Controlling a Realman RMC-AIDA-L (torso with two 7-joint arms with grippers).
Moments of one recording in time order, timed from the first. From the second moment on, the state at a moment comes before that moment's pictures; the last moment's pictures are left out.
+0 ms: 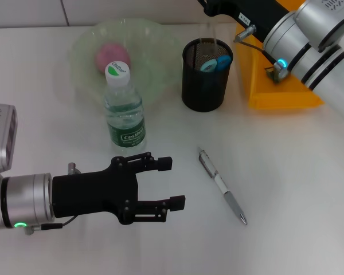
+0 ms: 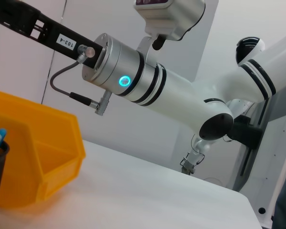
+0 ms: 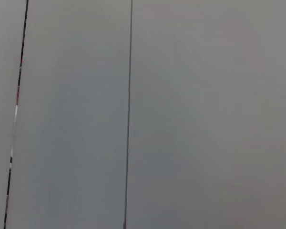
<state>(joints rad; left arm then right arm) -0.45 -2.07 1.00 0.38 1.72 1.65 -1.07 0.92 2.09 -0.63 0.08 -1.10 -1.21 0.40</state>
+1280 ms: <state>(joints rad) -0.46 -2.07 1.01 0.37 1.72 1.65 -1.13 0.34 2.08 -0.63 -0.96 -1.85 -1.88 1.56</state>
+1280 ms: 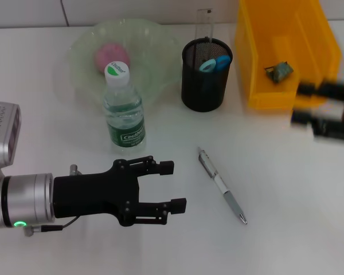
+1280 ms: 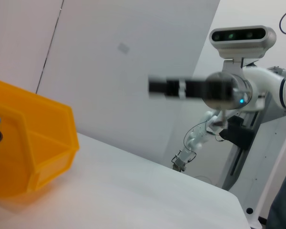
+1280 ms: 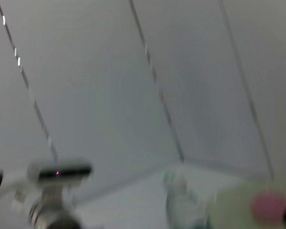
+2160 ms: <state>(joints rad) -0.43 -2.05 1.04 0.41 1.77 1.66 -1.17 0.71 2.08 -1.02 -1.22 -2.47 -1.85 2.50</state>
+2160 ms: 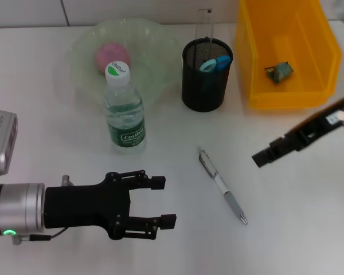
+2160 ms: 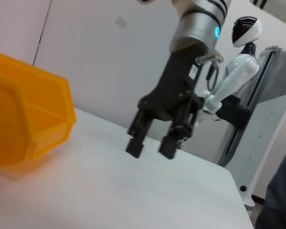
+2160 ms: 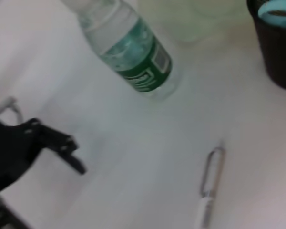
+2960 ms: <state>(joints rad) -0.45 -2.05 1.03 0.41 1.77 1.65 -1.16 0.78 2.09 -1.59 -1.17 -2.54 -1.56 2.82</state>
